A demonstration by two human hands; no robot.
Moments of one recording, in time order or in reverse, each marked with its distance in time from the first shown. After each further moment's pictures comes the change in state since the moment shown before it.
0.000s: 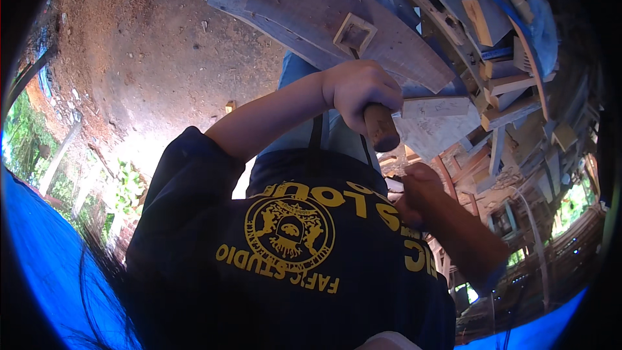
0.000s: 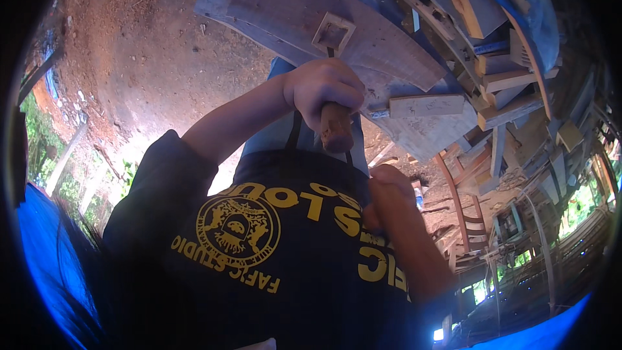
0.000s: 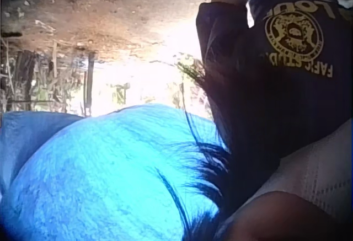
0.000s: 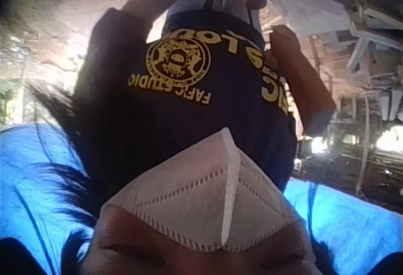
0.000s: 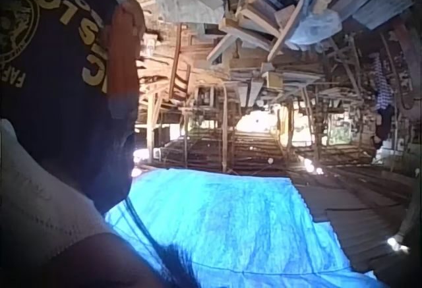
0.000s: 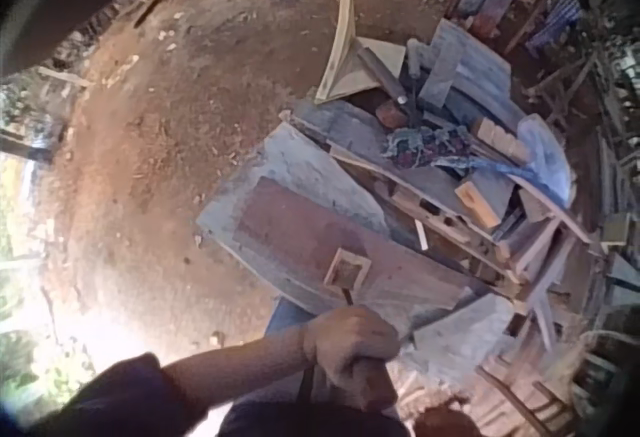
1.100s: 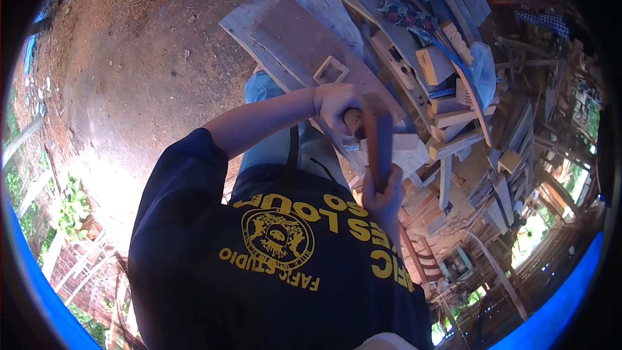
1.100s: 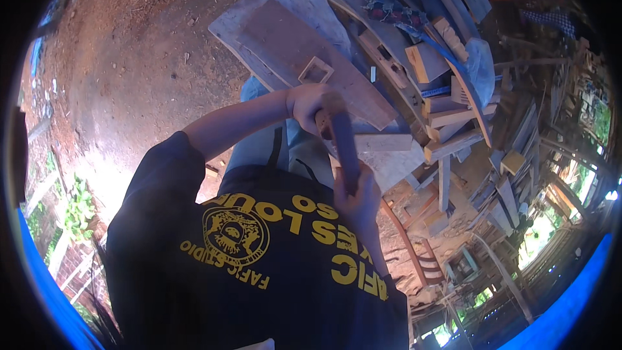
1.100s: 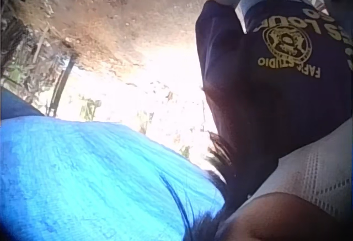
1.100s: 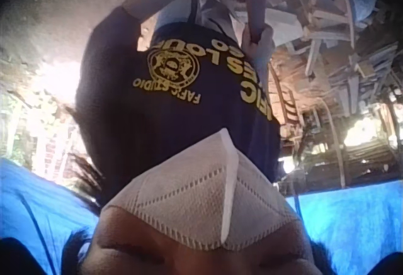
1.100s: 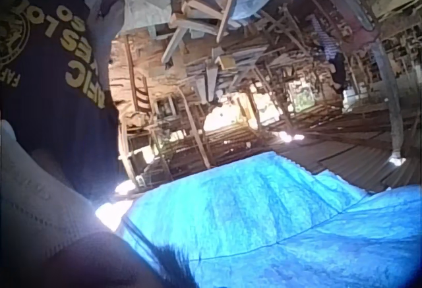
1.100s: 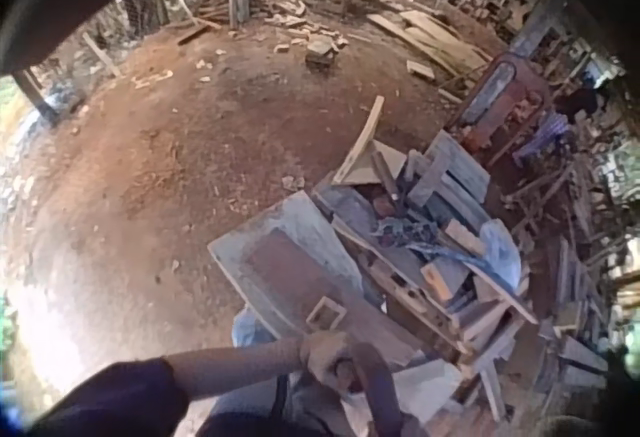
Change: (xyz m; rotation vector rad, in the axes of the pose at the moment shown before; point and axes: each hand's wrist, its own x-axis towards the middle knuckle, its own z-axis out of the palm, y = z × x) left_hand -0.008 0.000 0.006 0.035 -0.011 -0.001; right_hand 0.017 0.041 0.037 -0.302 0.864 -1.575
